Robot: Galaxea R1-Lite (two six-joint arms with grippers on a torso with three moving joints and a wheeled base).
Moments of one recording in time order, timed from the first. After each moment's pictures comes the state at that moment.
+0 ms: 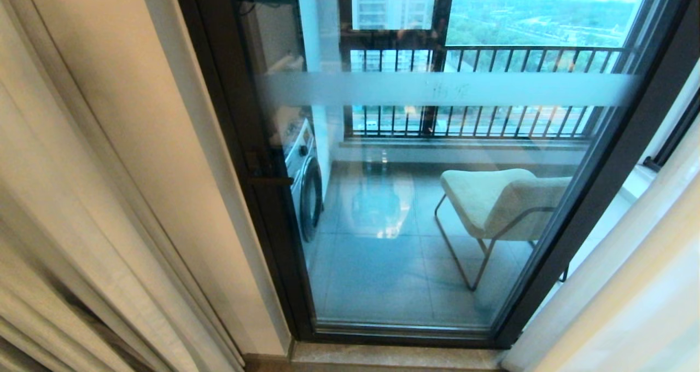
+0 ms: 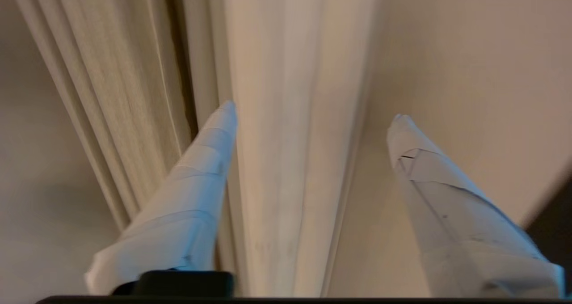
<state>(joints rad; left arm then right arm) 0.30 1.36 -1.36 -0.13 0.39 -0.04 0.00 0.00 0.00 0.00 0.07 -0.10</state>
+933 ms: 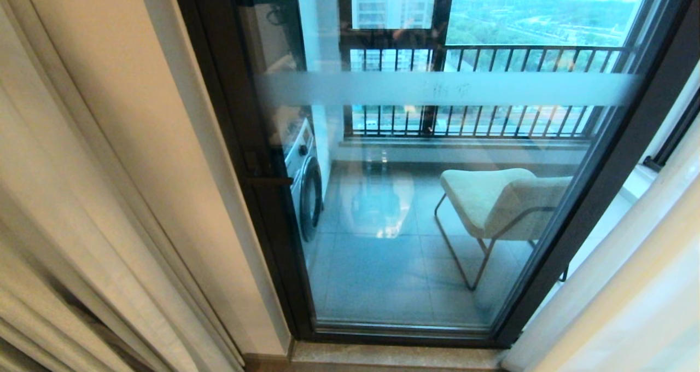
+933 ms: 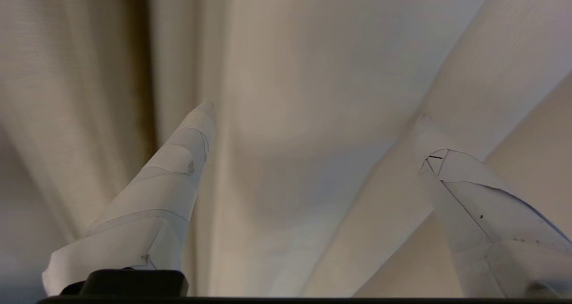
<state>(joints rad) 0.53 1.84 -1.87 0.03 0.20 -0.28 0.00 0.00 0.00 0.00 0.07 -0.10</state>
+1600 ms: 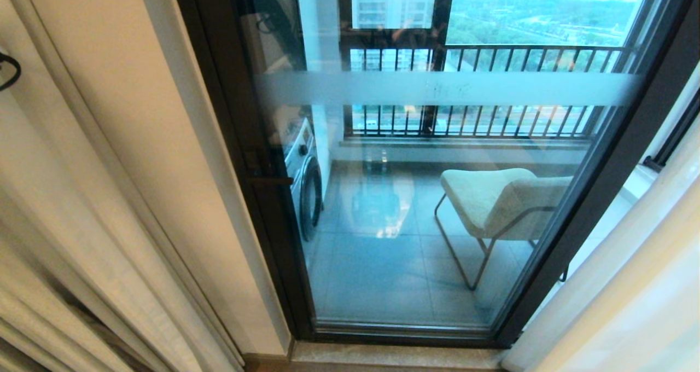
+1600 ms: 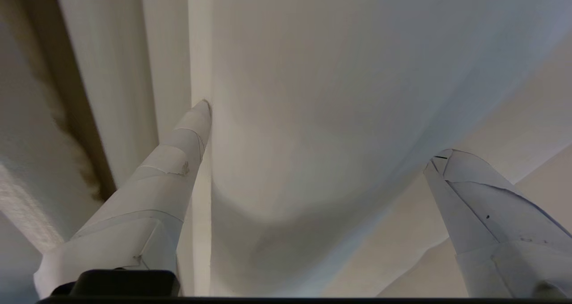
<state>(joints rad) 0.56 2.02 -1.99 0.03 0.10 -0.28 0.00 0.00 0.00 0.00 0.07 -0.10</state>
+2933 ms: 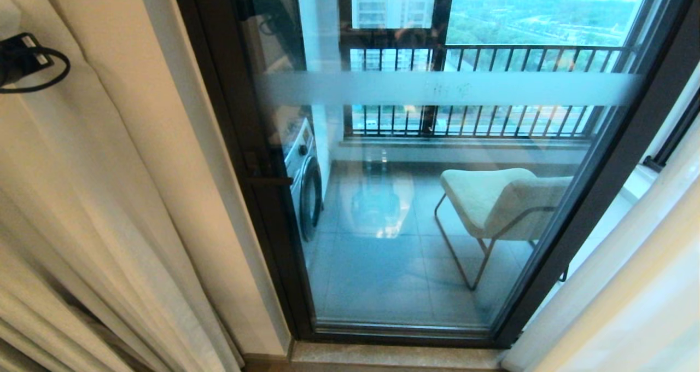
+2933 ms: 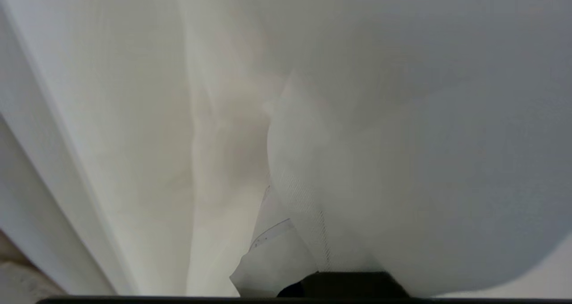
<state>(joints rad) 0.43 2.02 -1.99 0.02 0.09 -0.30 0.00 0.00 0.00 0.00 0.07 -0.10</state>
